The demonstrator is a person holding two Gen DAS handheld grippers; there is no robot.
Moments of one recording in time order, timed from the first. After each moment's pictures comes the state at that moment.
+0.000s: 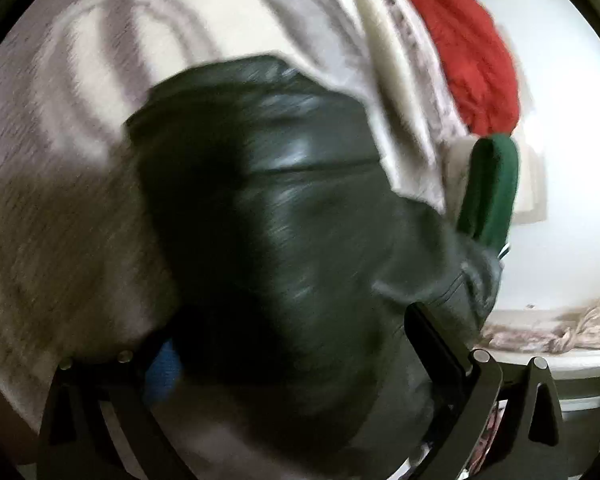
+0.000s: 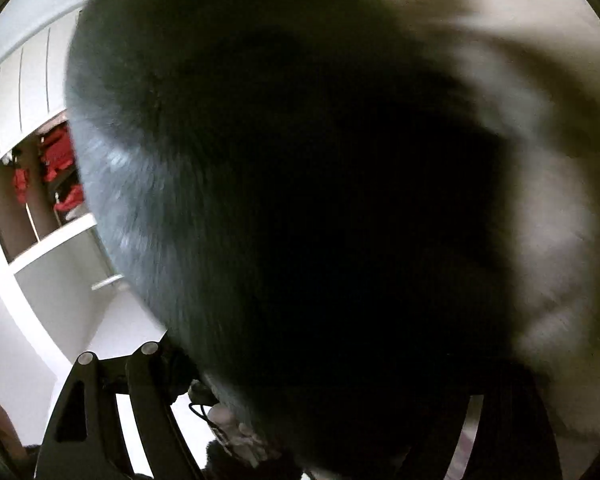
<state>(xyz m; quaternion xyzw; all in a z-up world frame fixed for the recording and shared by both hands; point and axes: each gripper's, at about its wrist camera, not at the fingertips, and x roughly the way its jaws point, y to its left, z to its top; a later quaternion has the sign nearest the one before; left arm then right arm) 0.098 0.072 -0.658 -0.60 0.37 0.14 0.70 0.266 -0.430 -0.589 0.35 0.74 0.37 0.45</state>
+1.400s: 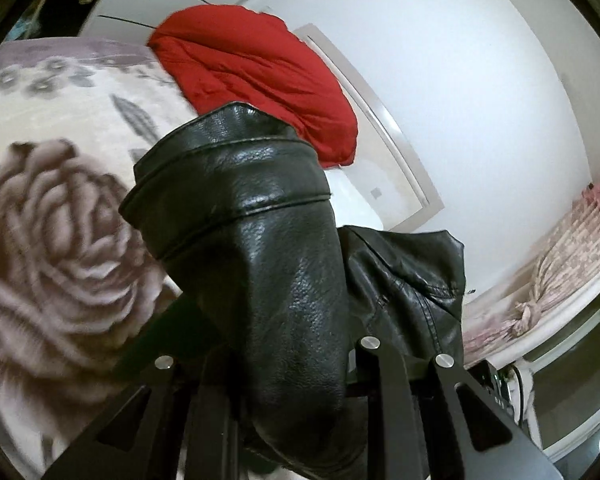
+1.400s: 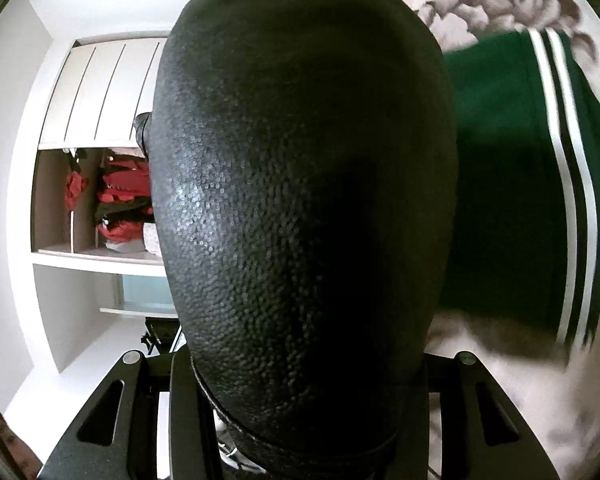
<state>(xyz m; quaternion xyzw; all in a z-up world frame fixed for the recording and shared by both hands) 0.545 0.109 -0.417 -0.46 0.23 0.01 0.86 0.683 -0.431 -0.244 0.34 0.58 0.43 0.60</state>
